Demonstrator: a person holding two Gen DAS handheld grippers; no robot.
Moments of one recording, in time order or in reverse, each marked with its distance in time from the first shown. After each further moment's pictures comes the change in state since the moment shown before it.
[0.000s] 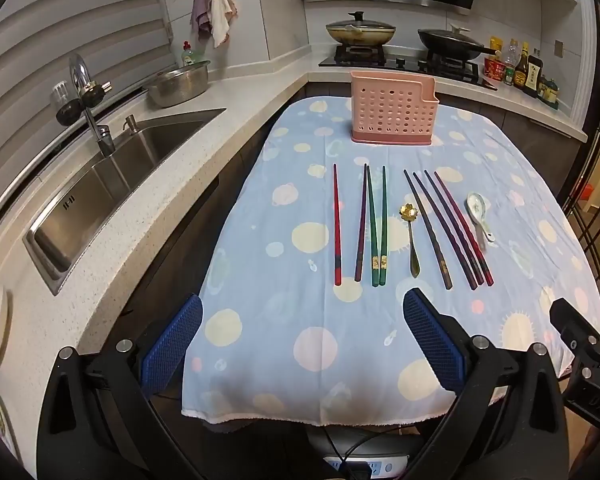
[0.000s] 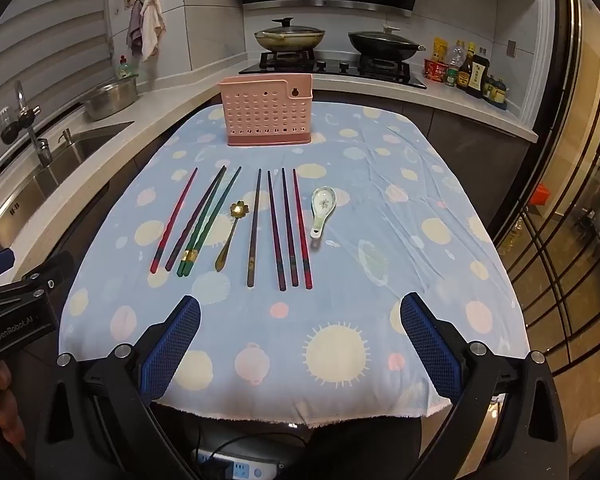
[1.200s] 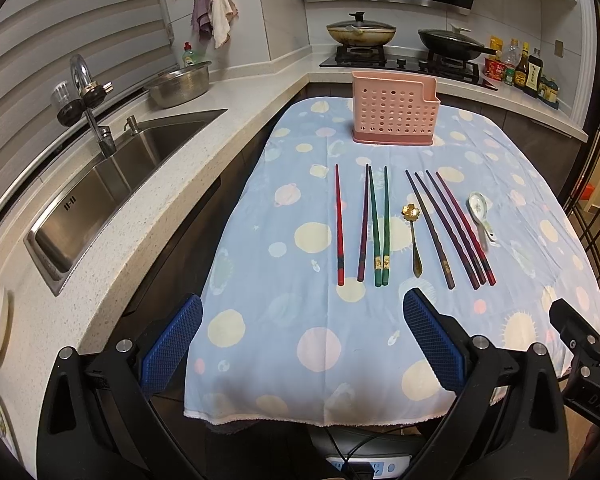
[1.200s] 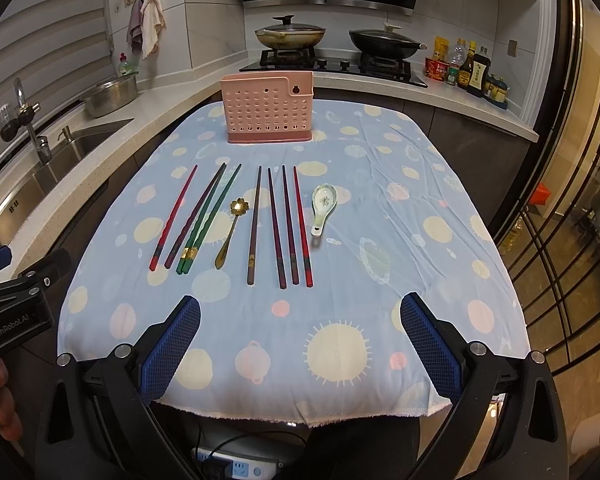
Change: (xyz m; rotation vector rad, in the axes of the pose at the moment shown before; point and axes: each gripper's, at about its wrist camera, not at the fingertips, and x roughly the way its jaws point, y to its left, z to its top) left arm -0.003 0.003 0.001 0.012 -0.012 0.009; right arm 0.003 0.001 -0.002 0.002 0.005 -0.001
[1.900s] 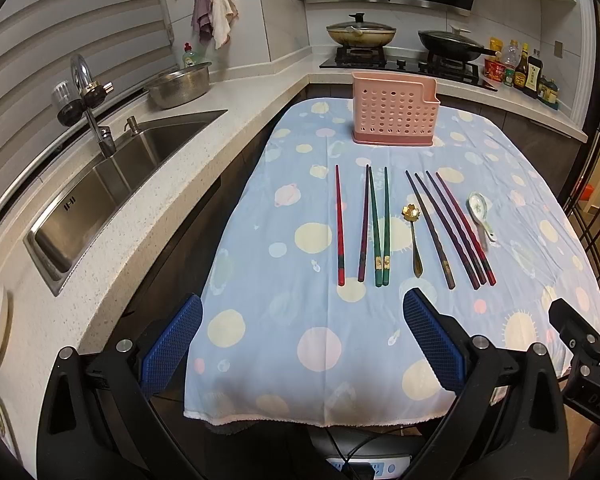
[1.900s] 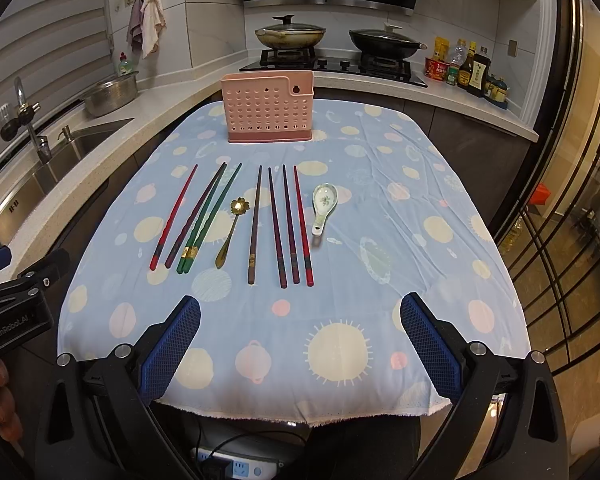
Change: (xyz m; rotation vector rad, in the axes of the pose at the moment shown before) left arm 0.005 0.001 -0.004 -0.002 -0.007 0.004; right arm 0.001 0.000 -0.001 -0.001 0.001 0.000
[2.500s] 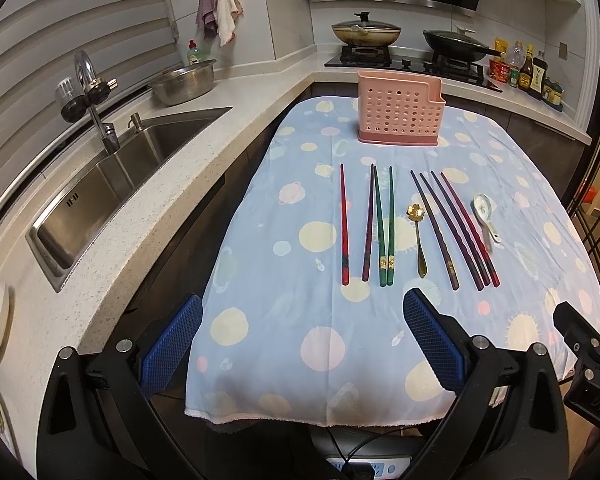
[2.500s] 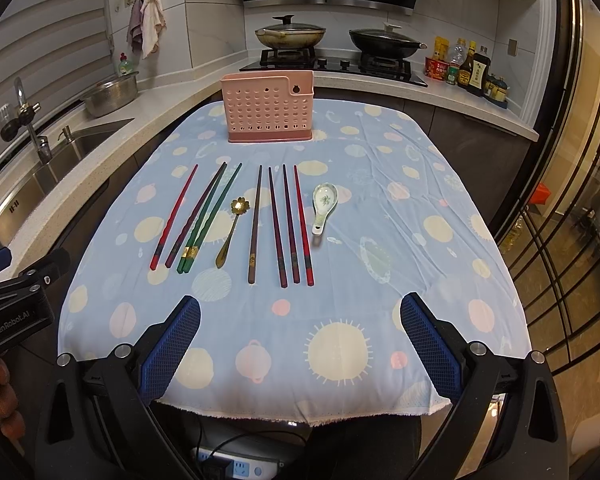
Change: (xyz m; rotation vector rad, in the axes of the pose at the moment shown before) left arm 0.000 0.002 0.000 -0.012 0.007 0.005; right arm 0.000 0.000 0.000 0.001 0.002 0.000
